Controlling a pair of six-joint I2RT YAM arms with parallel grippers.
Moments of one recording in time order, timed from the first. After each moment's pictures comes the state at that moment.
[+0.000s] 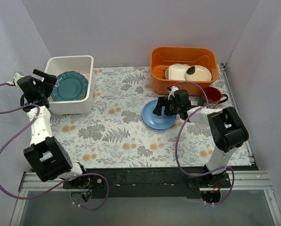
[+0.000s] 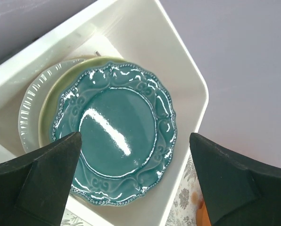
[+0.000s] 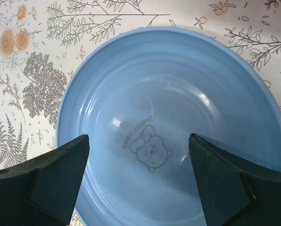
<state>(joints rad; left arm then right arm) 0.48 1.38 1.14 -0.10 0.16 -0.76 0.42 1.76 0.88 0.23 -0.33 0.37</state>
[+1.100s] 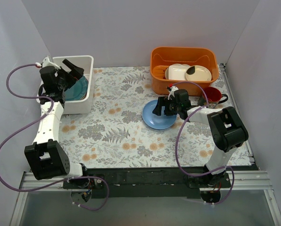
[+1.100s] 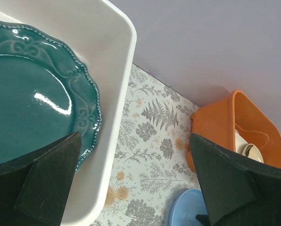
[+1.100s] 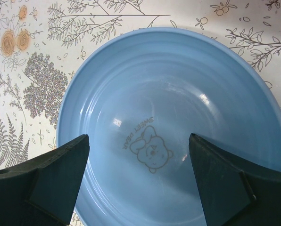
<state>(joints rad) 0.21 1.37 1.19 -0.10 0.22 -0.63 0.42 1.76 0.88 0.23 -0.33 0.37</state>
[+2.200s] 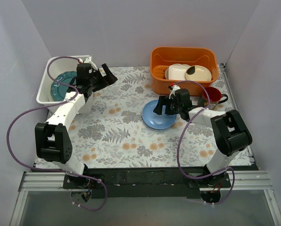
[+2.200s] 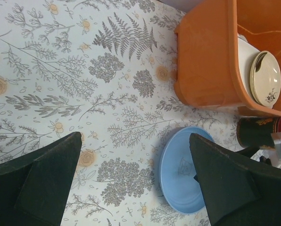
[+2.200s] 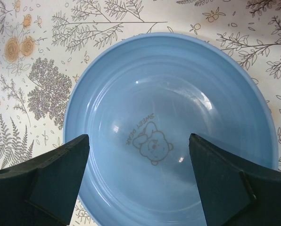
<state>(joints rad) -0.14 1.57 1.28 -0.19 0.21 -0.55 0.42 1.70 0.87 0.20 -0.29 0.38</state>
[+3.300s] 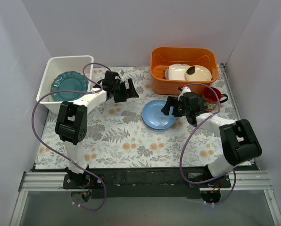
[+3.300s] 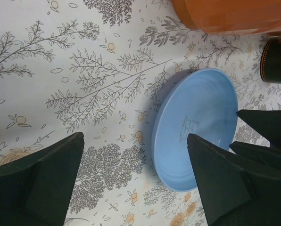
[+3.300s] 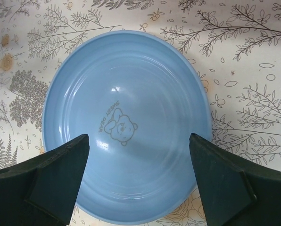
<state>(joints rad) -0.33 1.91 1.39 -0.24 0.35 -0.53 0.36 1.54 0.74 0.21 -0.18 0.39</state>
